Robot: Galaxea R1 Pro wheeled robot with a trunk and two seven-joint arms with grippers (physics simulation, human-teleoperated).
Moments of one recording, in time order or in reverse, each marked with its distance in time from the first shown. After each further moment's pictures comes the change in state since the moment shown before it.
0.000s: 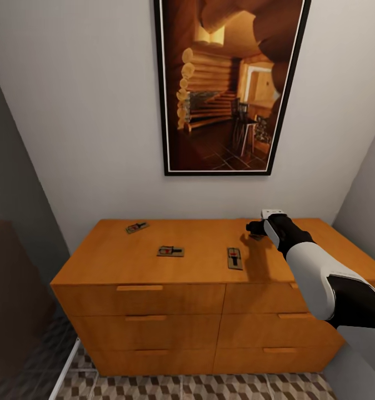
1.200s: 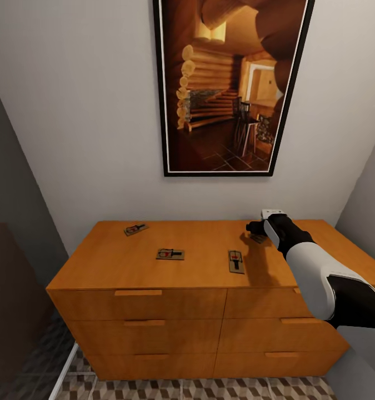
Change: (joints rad) left arm 0.000 0.000 0.000 0.001 0.000 0.000 -0.001; right arm 0.001 0.000 0.000 0.000 0.000 0.000 0.000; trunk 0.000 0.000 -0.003
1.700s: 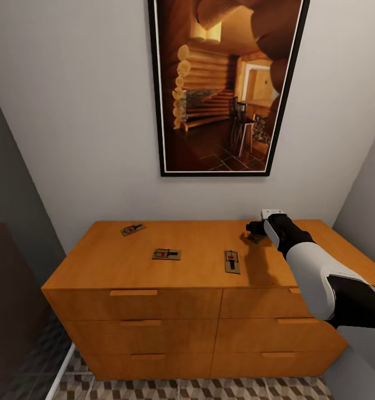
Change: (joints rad) left arm 0.000 -0.004 0.000 0.000 0.000 0.000 0.000; right arm 0.000 0.000 0.000 0.000 0.000 0.000 0.000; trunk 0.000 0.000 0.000
